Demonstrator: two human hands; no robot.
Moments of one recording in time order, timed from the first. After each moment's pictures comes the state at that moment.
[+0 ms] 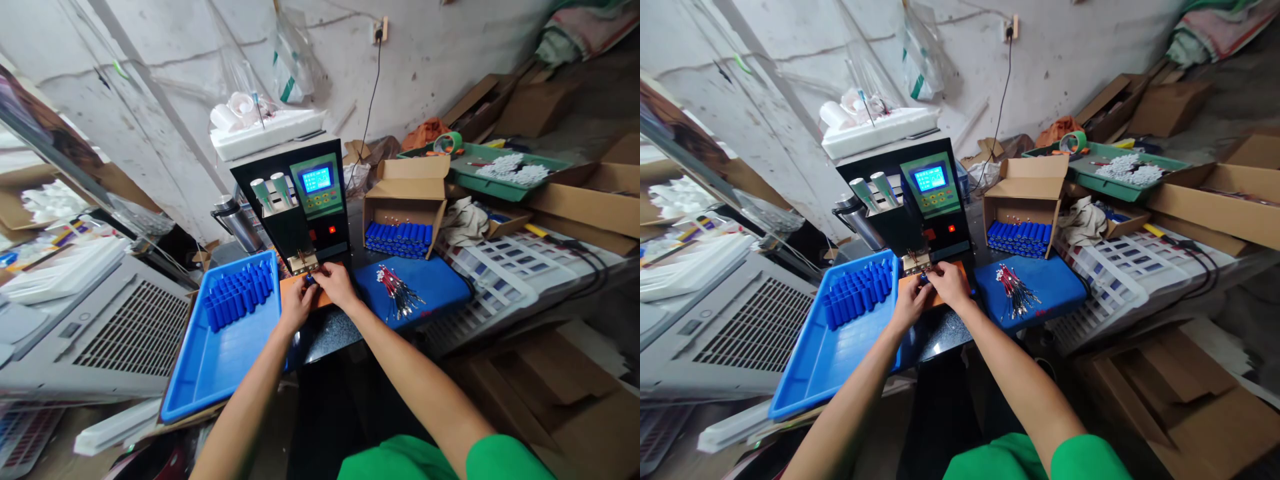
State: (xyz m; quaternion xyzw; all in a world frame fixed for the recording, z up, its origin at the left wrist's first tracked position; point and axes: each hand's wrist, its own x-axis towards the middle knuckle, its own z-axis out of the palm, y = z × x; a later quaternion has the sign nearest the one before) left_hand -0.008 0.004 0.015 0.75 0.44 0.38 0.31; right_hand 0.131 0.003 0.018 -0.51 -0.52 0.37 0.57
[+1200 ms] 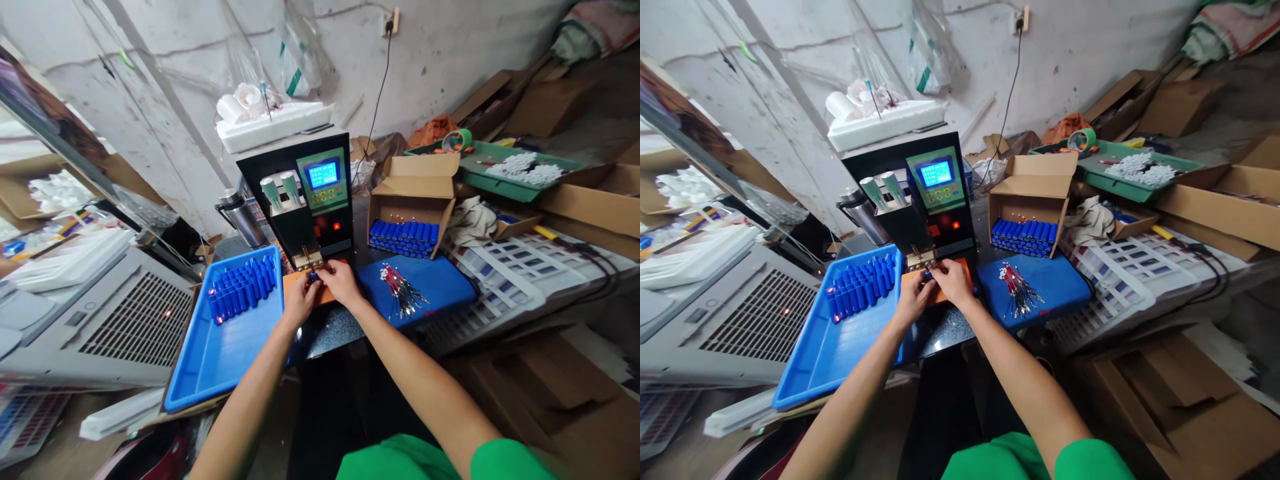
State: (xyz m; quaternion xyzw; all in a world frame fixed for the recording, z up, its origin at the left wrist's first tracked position) left_hand -0.006 0.001 0.016 0.74 0.44 0.38 0.32; right_hand 0.131 -0.002 0.023 -0.49 -0.52 0.40 0.58
